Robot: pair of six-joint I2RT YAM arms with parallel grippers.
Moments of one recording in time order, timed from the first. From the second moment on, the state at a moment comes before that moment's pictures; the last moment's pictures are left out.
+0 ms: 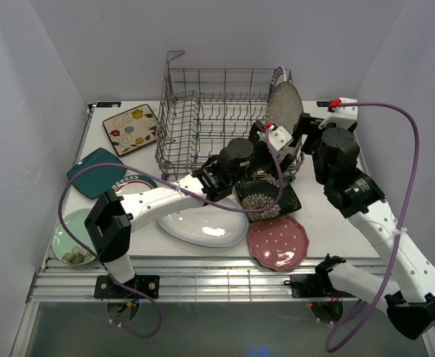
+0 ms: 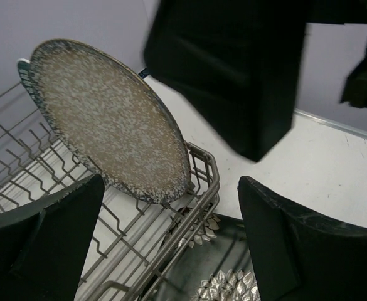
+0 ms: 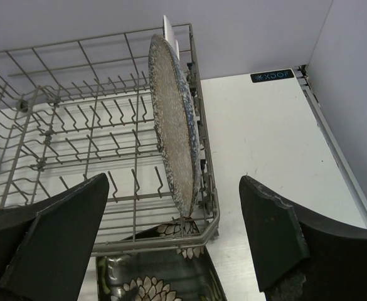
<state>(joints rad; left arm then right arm) -1.03 1.74 1.42 0.28 -0.12 0.18 0.54 1.00 1.16 -0.30 0.57 0.19</state>
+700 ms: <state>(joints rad) -1.02 1.34 1.16 0.29 -0.16 0.22 0.54 0.74 0.84 -0.31 0.49 0.43</state>
